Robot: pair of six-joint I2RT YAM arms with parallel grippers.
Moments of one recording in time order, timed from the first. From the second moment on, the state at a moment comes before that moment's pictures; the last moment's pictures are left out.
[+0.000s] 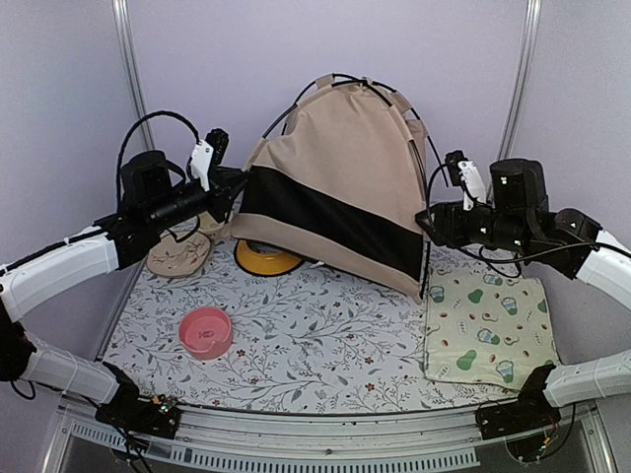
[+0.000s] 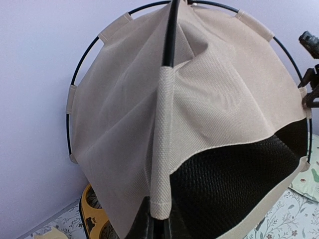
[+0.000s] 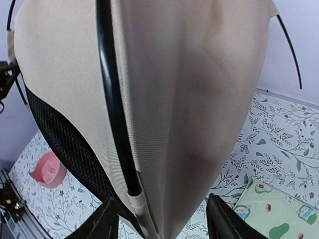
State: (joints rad) left arm -0.52 1.25 0.98 0.24 0.26 0.16; right arm 0.74 1.06 1.10 -0.46 0.17 0.29
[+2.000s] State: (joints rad) left arm -1.05 1.56 0.93 0.40 -0.31 -0.16; right arm 0.96 1.63 1.40 -0.10 0.27 0.74
